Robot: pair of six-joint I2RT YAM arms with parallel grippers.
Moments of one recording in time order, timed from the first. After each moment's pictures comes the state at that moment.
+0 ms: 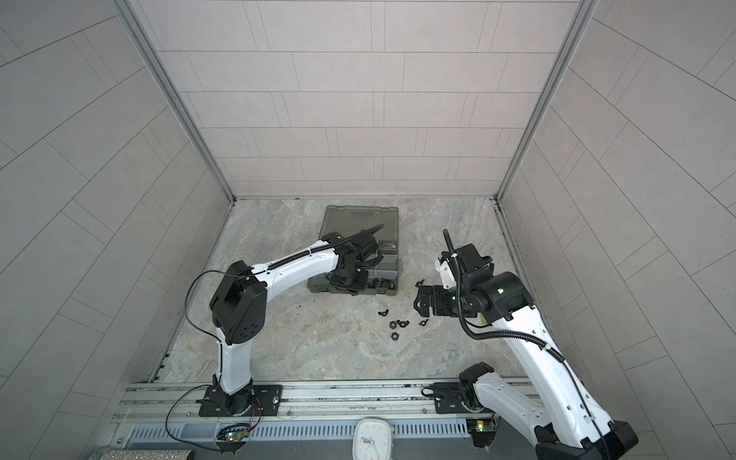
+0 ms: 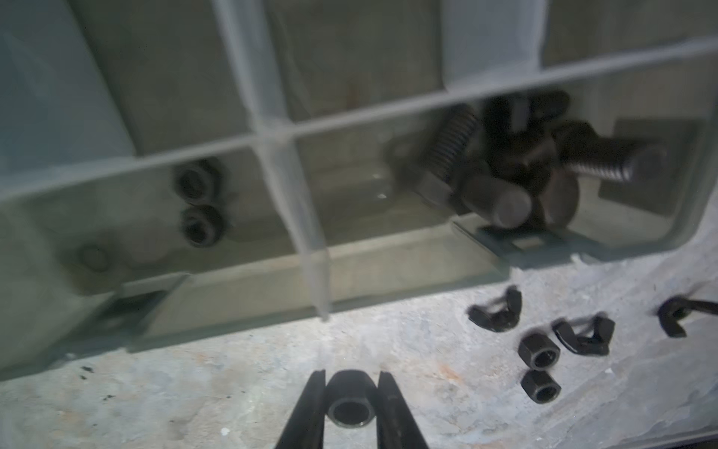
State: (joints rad) left arm -0.76 1.98 1.62 -1.10 0.02 -0.56; right arm 0.35 0.96 1.15 -1.31 -0.20 0.38
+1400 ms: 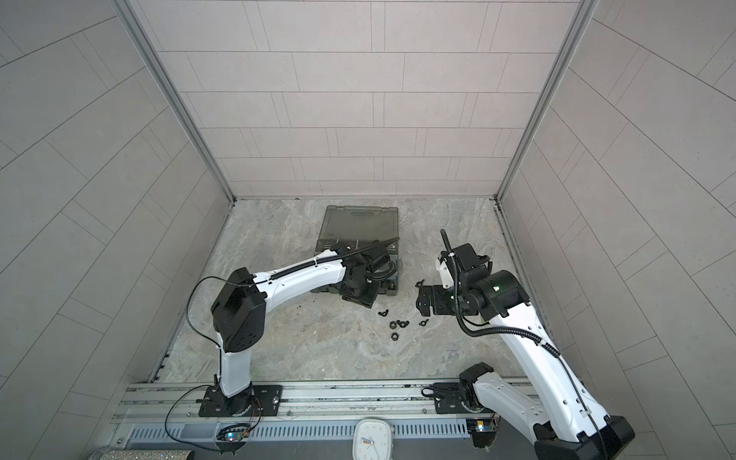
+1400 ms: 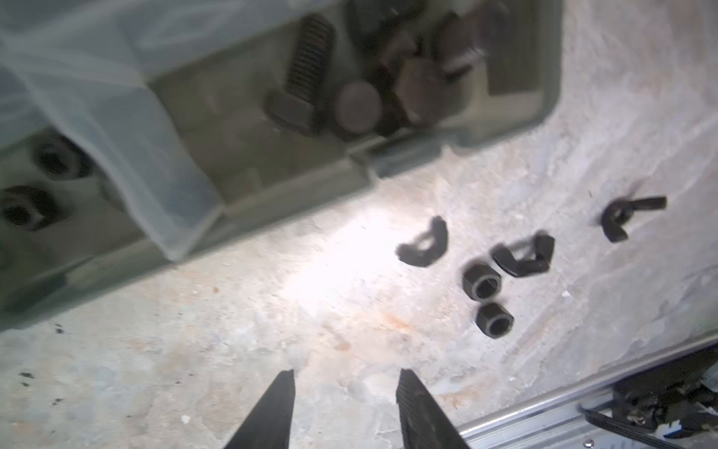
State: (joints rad) left arm -0.91 1.96 1.61 -1.10 0.07 -0.54; right arm 0.35 0.94 1.12 -1.31 -0.14 0.36
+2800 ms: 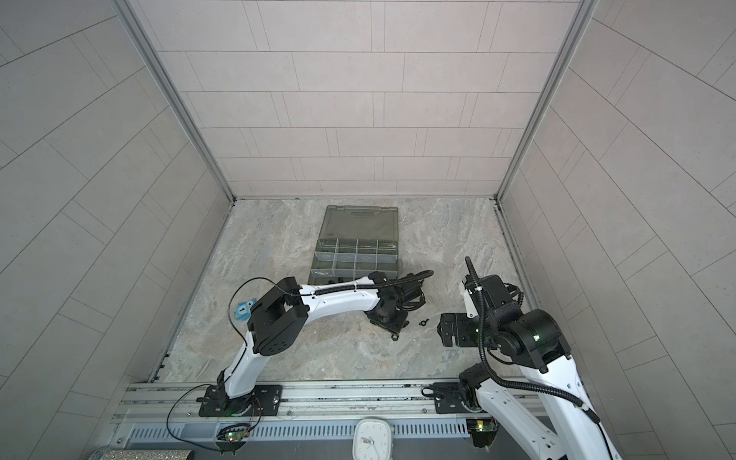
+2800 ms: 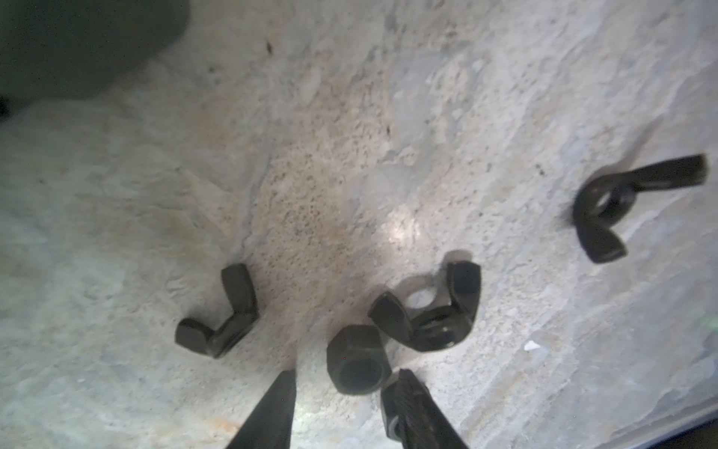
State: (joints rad) left arm -1.10 2.17 1.67 -0.93 0.07 -0.61; right arm 0.35 0.70 1.10 -1.54 -0.05 0.39
